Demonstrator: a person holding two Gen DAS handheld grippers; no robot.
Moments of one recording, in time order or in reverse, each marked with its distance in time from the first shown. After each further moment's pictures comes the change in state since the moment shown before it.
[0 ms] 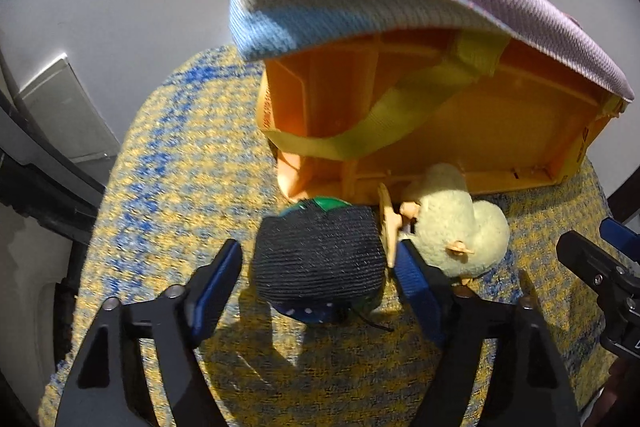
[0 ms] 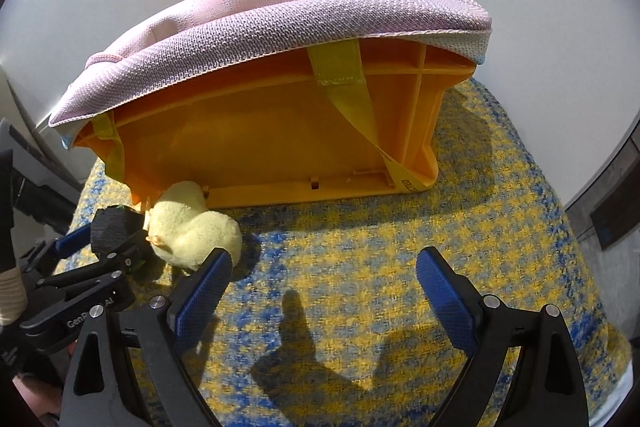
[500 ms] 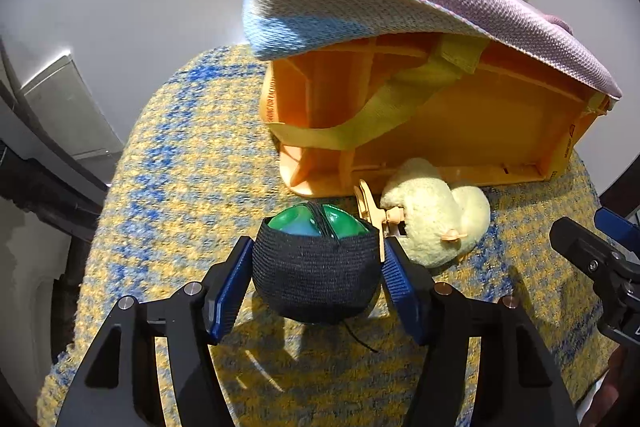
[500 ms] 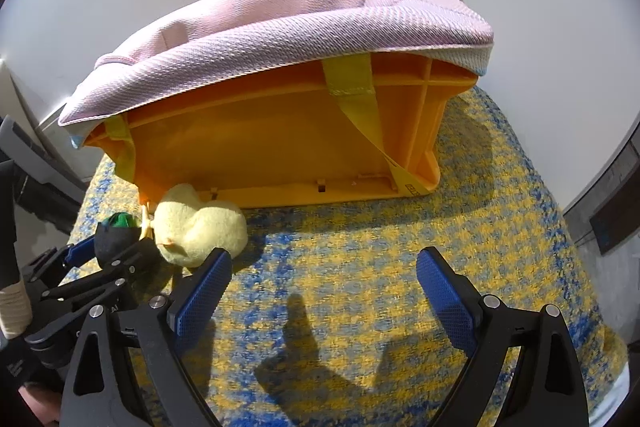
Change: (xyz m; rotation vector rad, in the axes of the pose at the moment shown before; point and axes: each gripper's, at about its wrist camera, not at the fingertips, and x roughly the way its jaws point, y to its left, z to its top) left arm -0.015 0.001 -0.011 -0.001 -0.015 -0.007; right arm -0.011 0.003 0.001 -0.014 -0.016 0.004
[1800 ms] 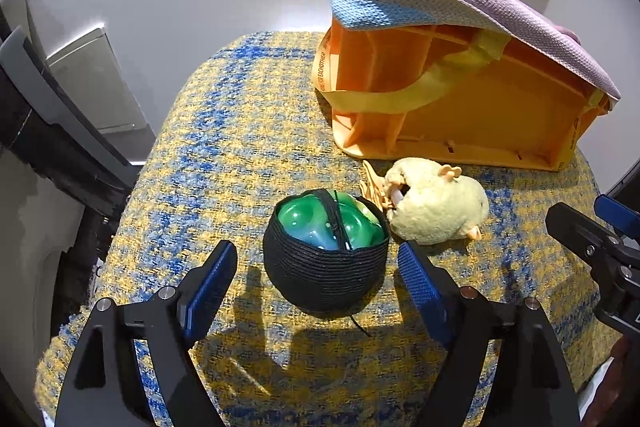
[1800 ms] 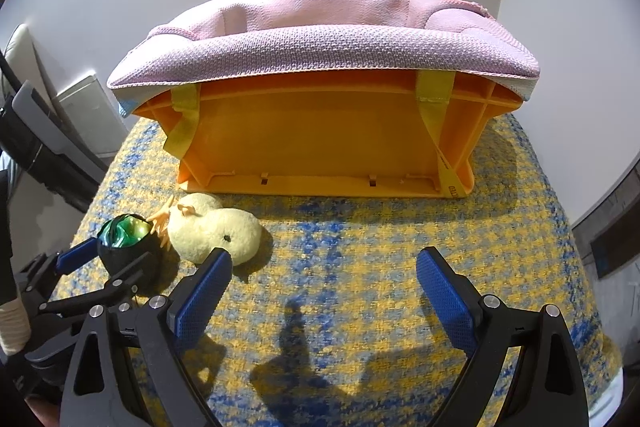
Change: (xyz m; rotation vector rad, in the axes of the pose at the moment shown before) left arm -0.015 0.033 -0.023 -0.024 0.002 0.003; right arm -0.009 0.039 -0.007 0.013 -0.015 -0.064
